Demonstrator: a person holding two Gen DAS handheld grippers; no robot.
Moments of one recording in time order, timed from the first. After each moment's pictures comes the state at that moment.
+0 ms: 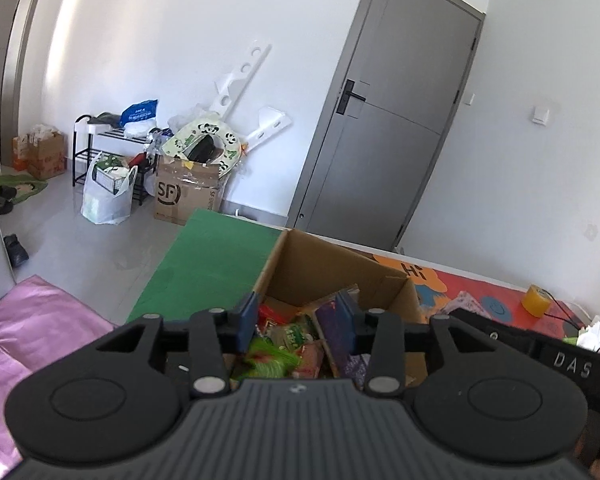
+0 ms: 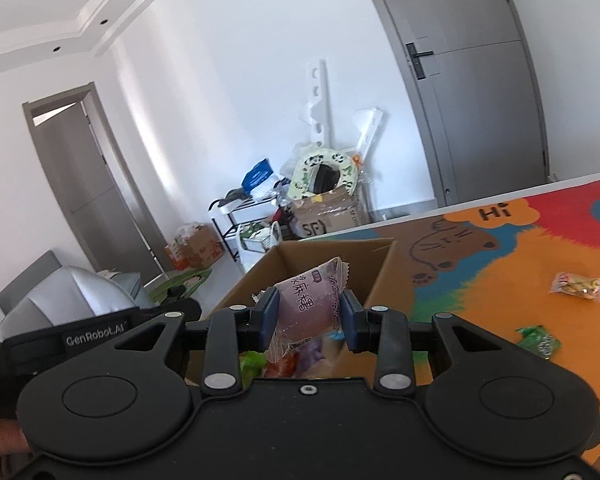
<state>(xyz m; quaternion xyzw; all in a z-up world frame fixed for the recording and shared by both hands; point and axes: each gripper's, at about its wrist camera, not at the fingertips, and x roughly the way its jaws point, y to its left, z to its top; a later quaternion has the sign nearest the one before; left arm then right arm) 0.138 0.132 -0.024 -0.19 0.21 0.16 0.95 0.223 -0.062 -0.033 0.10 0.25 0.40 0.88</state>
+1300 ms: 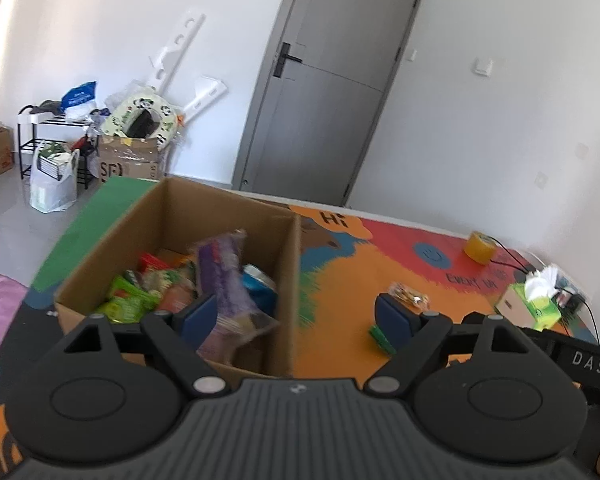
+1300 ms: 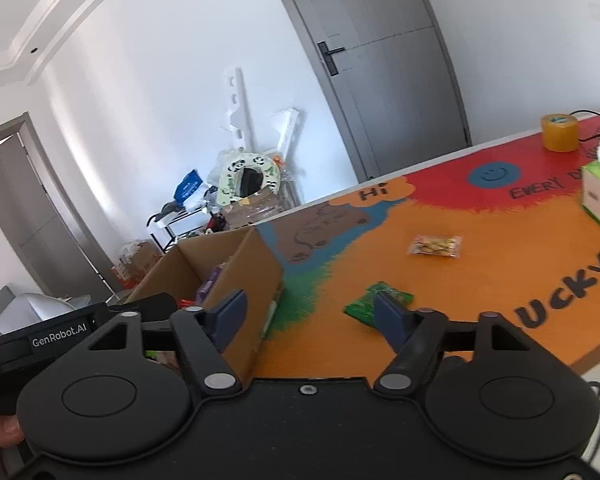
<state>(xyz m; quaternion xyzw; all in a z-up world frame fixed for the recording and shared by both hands) 0.160 0.045 -0.031 -0.16 0.25 0.08 0.95 0.218 -0.178 -0.045 0.13 0.29 0.29 0.90</state>
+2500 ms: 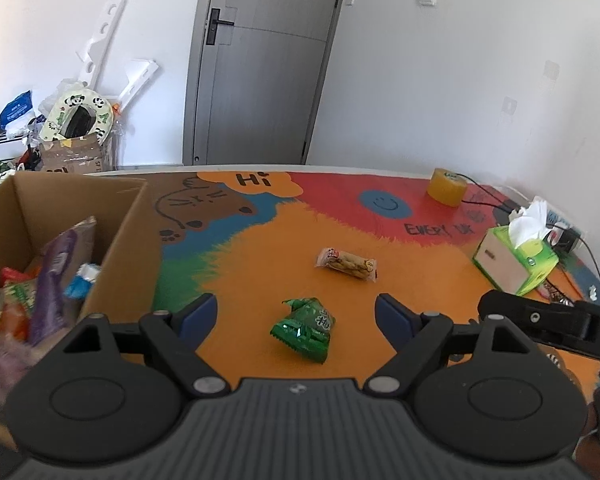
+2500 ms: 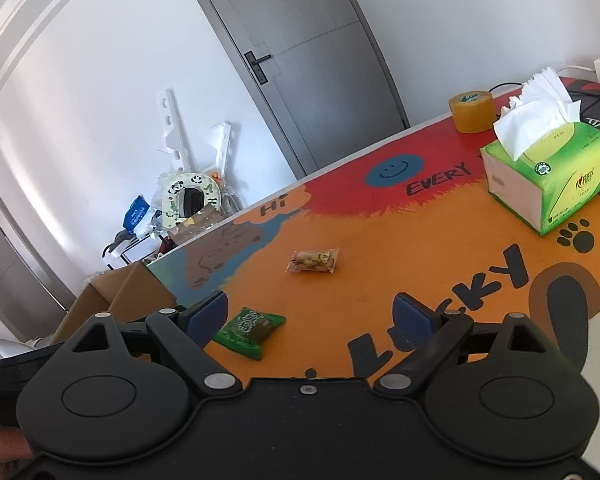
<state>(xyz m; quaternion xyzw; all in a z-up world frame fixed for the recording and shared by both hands) 0.257 -0.040 -0.069 -0.09 0.30 0.02 0.95 0.278 -0.260 -0.086 0.18 0.30 0.22 0.91</state>
